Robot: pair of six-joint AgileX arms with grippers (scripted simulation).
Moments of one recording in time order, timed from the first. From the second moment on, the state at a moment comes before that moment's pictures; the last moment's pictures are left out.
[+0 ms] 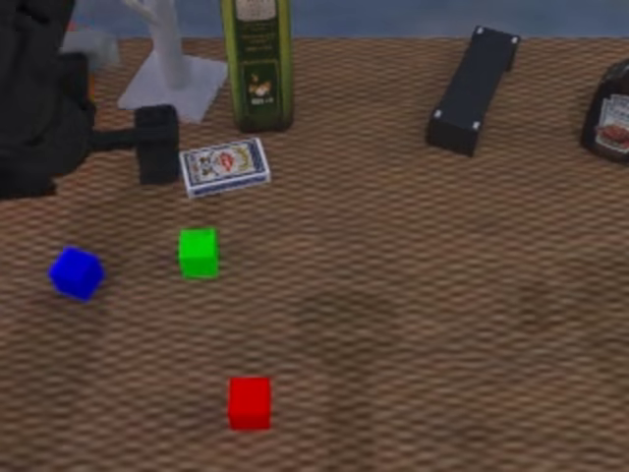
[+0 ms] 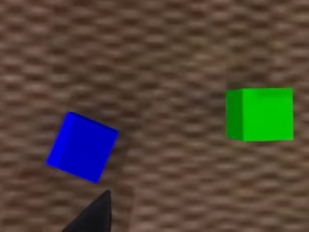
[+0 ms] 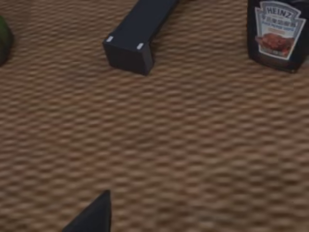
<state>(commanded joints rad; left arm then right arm) -0.27 1.55 1.25 -0.86 0.00 -0.29 0.30 0.60 0.56 -0.47 0.15 0.27</state>
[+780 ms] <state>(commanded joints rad) -0.37 2.15 1.75 -1.18 0.00 -0.41 0.01 0.00 0.00 0.00 0.00 0.00</state>
